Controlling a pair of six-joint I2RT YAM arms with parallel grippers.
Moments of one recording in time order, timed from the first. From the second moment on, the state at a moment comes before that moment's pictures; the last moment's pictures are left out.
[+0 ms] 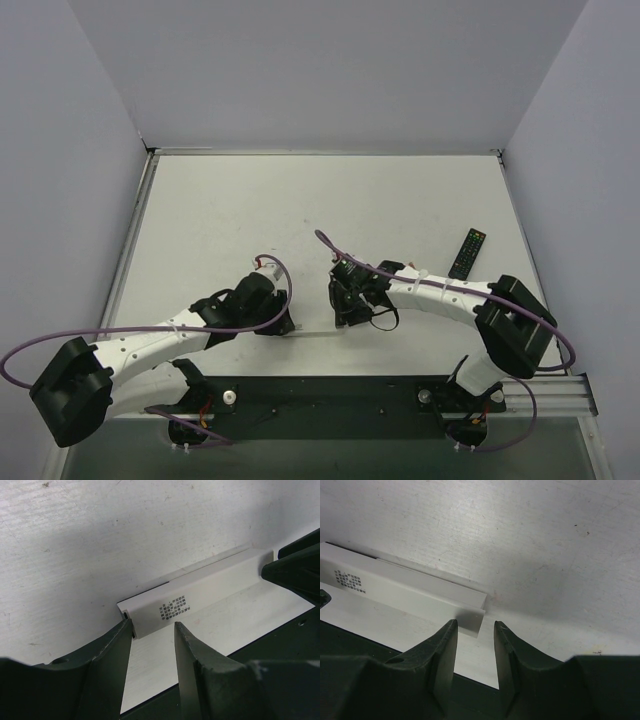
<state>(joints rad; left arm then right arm) -0.83 1.07 0.48 -0.28 0.01 -0.73 0.91 1.54 0.88 -0.54 -0.01 0.68</state>
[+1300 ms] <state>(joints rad) -0.85 1.12 0.48 -0.27 -0.03 -0.75 0.94 1.57 0.91 -0.58 0.00 0.68</state>
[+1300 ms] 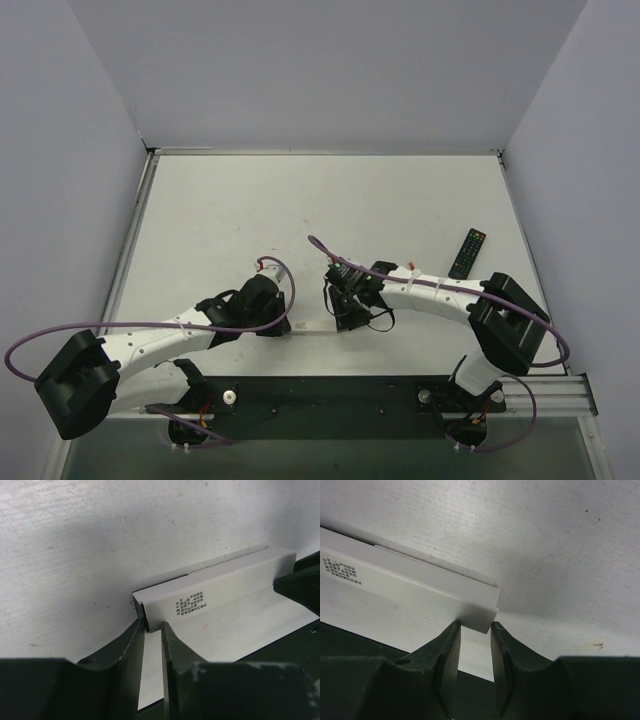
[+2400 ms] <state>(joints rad) -0.83 1.09 0.42 -0.18 0.01 -0.77 0.86 1.65 0.99 -0.59 -0.01 0.64</state>
